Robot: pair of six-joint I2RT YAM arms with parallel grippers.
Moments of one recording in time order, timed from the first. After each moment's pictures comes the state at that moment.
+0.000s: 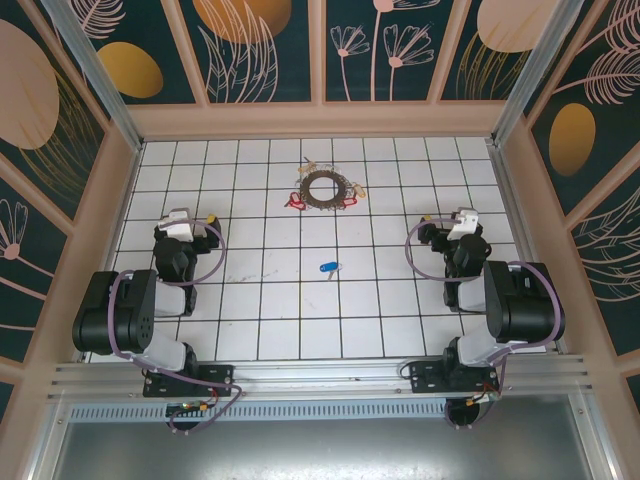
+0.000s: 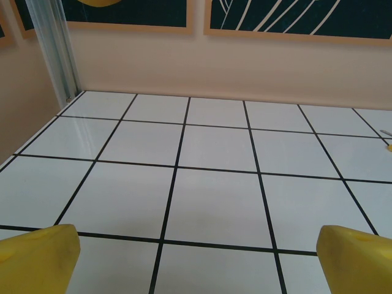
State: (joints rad) left arm 0.03 1.53 0.23 1.15 -0.01 -0.07; right arm -0.04 1.54 0.23 1.12 -0.05 0.09
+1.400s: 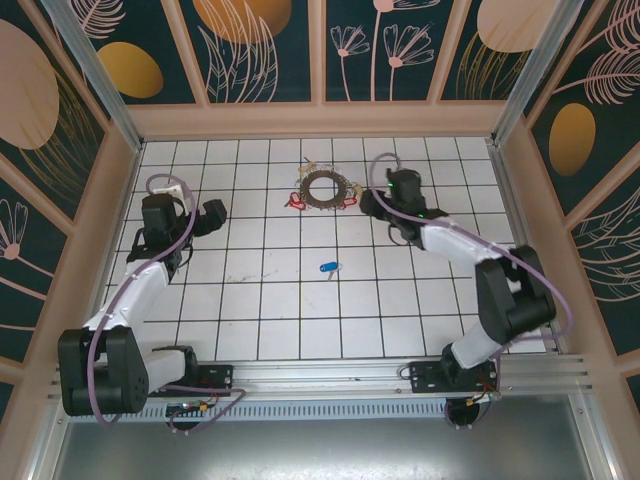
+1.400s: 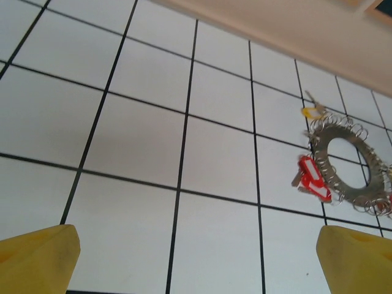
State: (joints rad) left arm 0.03 1.20 0.68 -0.05 0.18 -0.36; right arm 0.43 1.61 0.99 -0.04 -0.02 0.51
